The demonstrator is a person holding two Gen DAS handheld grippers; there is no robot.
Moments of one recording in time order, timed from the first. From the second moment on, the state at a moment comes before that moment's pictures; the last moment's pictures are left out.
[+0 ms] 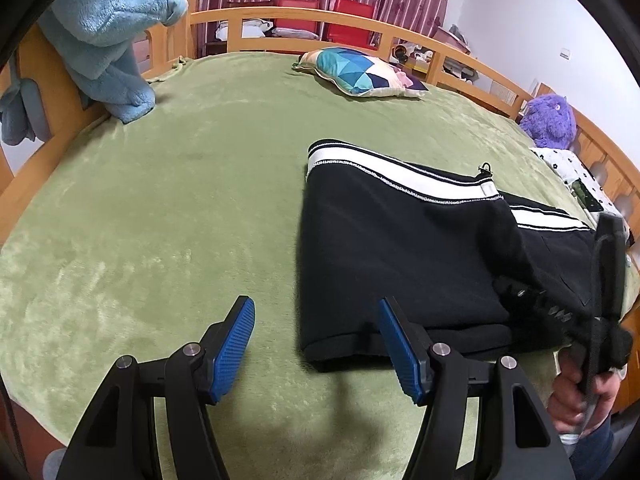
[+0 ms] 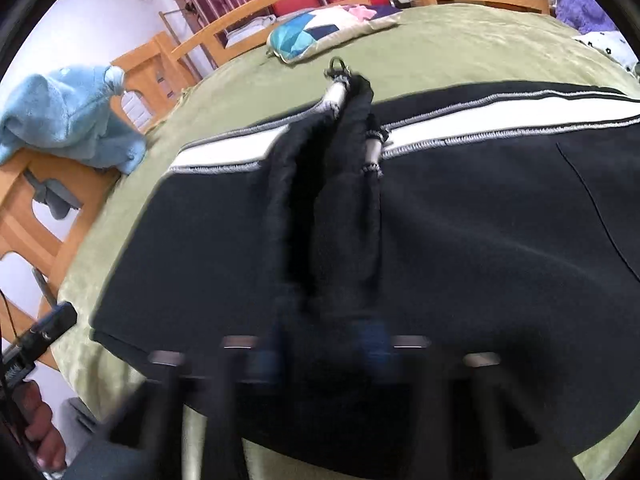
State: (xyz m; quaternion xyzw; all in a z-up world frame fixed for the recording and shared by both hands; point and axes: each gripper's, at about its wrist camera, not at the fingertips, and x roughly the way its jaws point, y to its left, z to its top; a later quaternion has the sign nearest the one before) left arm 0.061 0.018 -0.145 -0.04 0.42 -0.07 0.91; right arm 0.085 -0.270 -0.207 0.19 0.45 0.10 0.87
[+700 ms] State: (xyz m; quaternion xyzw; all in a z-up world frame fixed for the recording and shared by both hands) left arm 0.086 -0.049 -0.171 0.01 0.44 -0.11 0.89; right arm 0.024 -0.340 -0.186 0.10 0.41 0.04 0.90
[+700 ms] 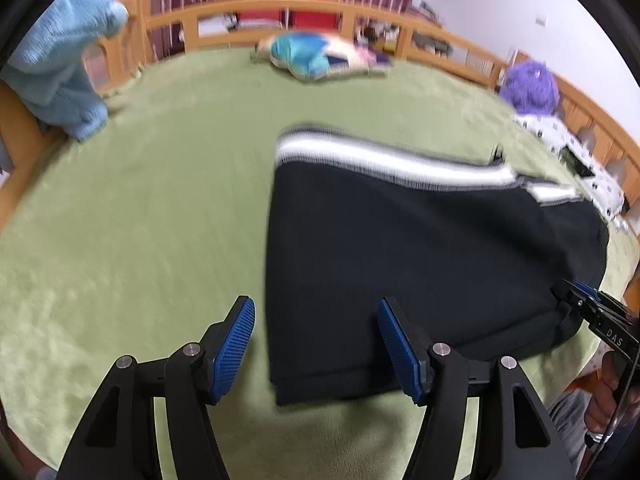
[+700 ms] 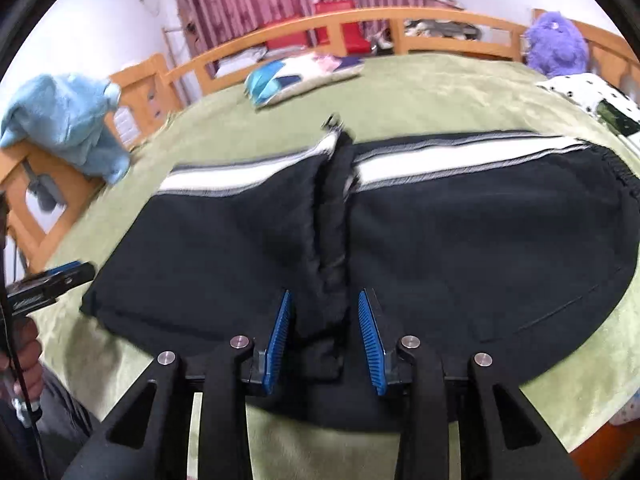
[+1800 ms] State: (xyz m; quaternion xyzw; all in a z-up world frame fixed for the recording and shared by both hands) left arm 0.097 -0.024 -0.194 -0.02 0.47 -0.13 0.87; right arm 0.122 -0.333 -0.201 0.08 0.43 0.02 0.90
